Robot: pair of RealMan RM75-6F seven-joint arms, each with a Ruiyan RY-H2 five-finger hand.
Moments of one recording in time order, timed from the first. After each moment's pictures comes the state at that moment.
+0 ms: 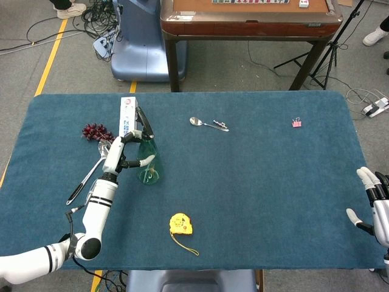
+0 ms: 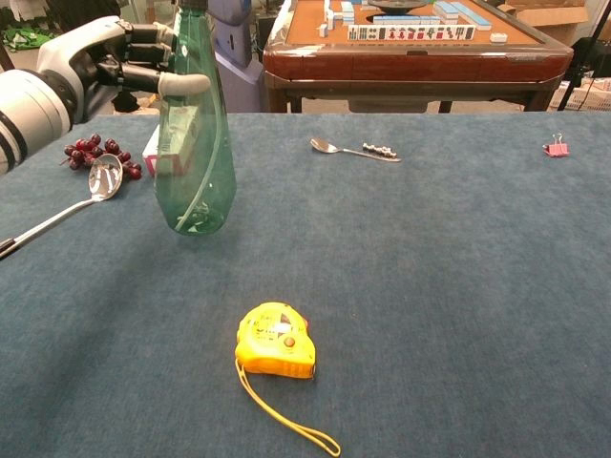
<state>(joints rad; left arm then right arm) -0.71 -1.60 -0.41 -1.48 1.07 1.11 -0.38 0.00 -1.03 0.08 -1.65 -1.50 1.58 -0.04</state>
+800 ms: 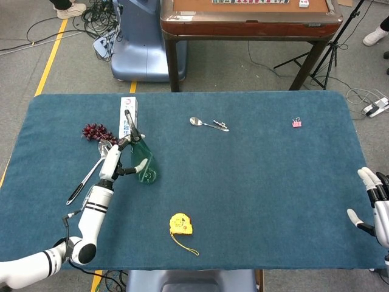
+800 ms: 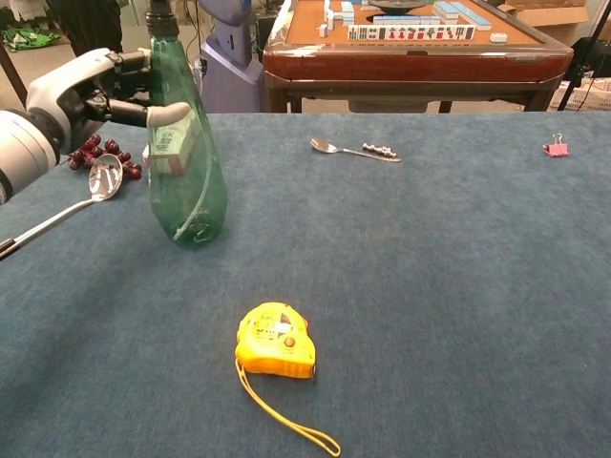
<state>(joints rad) -0.65 -1.61 -0.34 -1.39 1.21 1.11 -0.49 0.00 -1.03 0.08 -1.66 -1.51 1.59 -0.04</state>
